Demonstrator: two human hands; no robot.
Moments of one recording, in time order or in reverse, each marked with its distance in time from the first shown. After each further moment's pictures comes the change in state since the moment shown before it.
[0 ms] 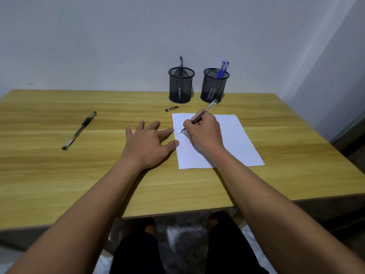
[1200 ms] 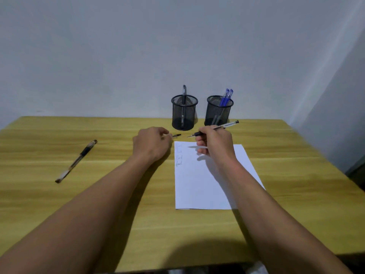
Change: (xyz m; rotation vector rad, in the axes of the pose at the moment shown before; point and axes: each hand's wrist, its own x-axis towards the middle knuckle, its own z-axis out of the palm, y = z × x) left_hand 0.100 0.001 -0.008 -0.262 0.234 -0.204; right_hand 0.047 -0.020 -0.021 0.596 -0.032 0.270
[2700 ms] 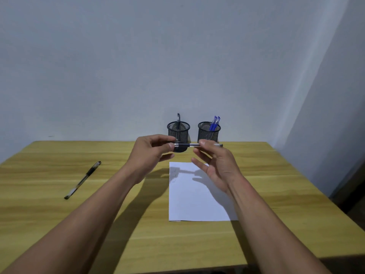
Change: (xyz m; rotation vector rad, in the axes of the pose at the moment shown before) left_hand -0.058 0.054 -0.075 -1.060 -0.179 0.043; right_hand -0.034 -0.035 -0.039 0.391 -0.320 0.040
